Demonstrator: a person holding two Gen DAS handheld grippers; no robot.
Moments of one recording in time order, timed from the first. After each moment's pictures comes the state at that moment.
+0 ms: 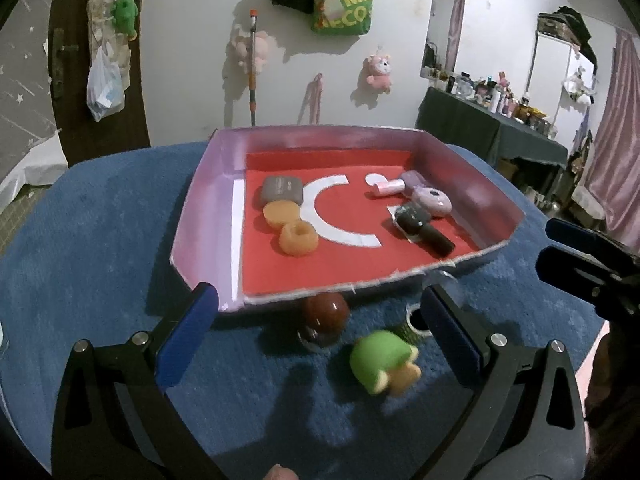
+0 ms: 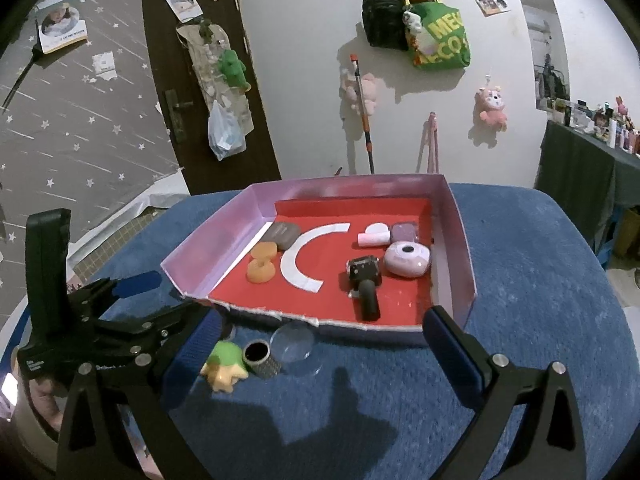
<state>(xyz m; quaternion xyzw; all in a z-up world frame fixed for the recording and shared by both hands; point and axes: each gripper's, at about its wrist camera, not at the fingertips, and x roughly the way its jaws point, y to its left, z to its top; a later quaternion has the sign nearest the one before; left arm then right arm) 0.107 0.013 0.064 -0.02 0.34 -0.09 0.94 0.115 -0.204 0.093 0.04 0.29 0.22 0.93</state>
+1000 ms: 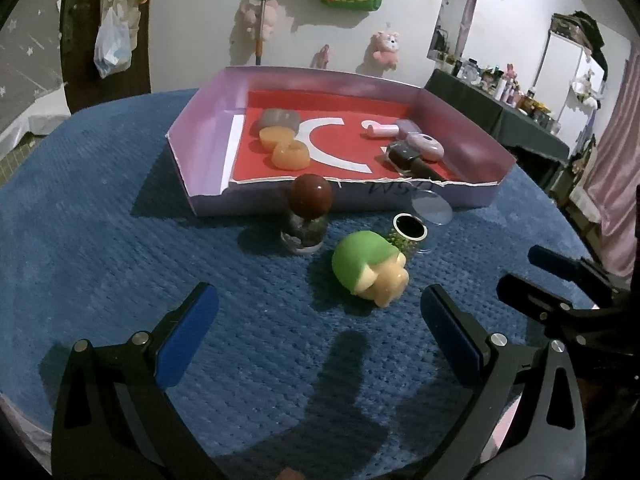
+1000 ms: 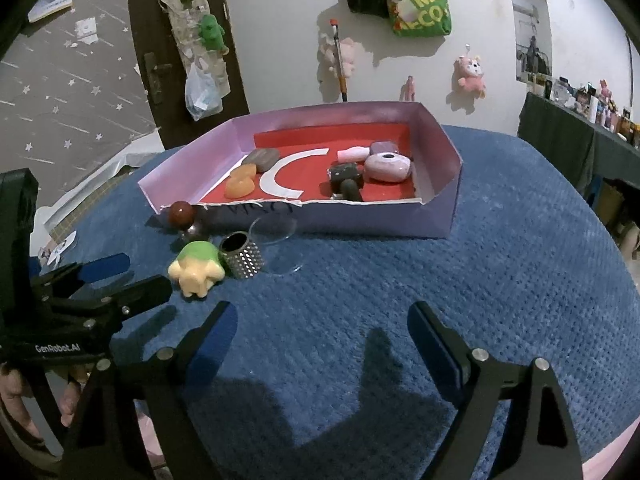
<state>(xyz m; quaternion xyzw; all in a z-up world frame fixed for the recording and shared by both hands) 0.069 0.008 0.027 -0.05 0.38 -0.08 0.92 0.077 -0.207 0.036 0.02 0.35 0.18 0.92</state>
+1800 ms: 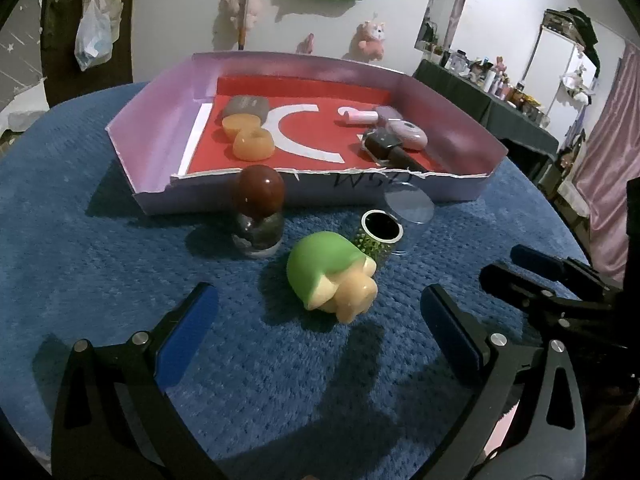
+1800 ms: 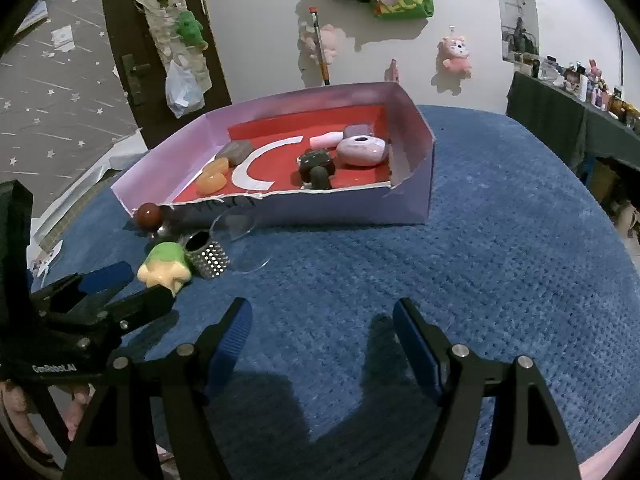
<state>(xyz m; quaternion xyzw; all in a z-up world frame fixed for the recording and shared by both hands) 0.087 -0.015 0.015 -0.06 0.40 -0.11 0.91 0.094 -0.217 0.030 0.03 0.38 0.15 0.91</state>
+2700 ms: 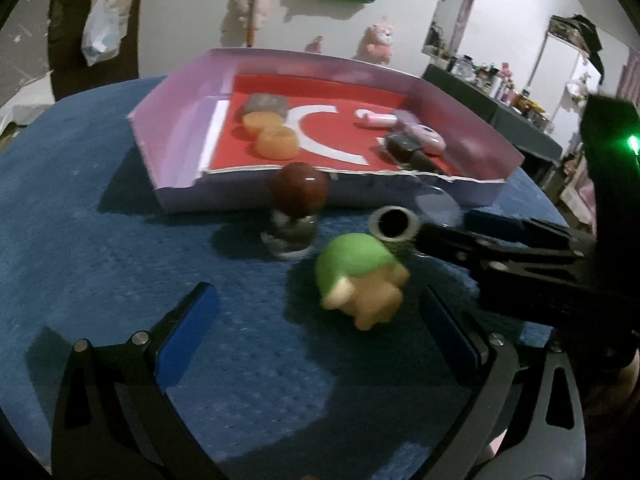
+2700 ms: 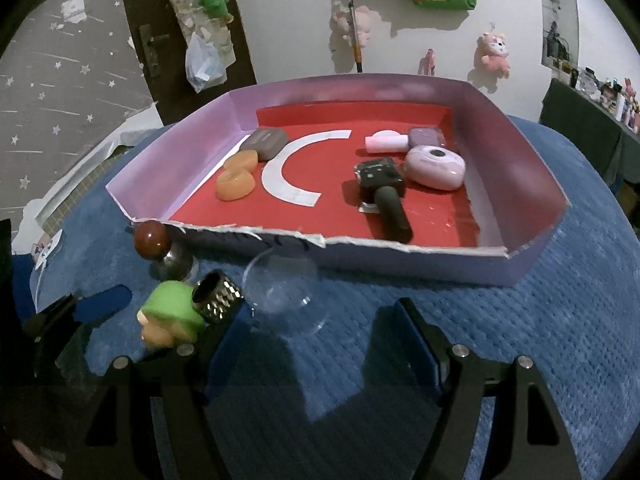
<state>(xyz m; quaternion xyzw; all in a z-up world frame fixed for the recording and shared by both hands) 0.089 0.000 0.009 -0.06 0.39 -0.10 0.91 0.150 -0.158 0.029 0.00 0.41 0.20 0.89</state>
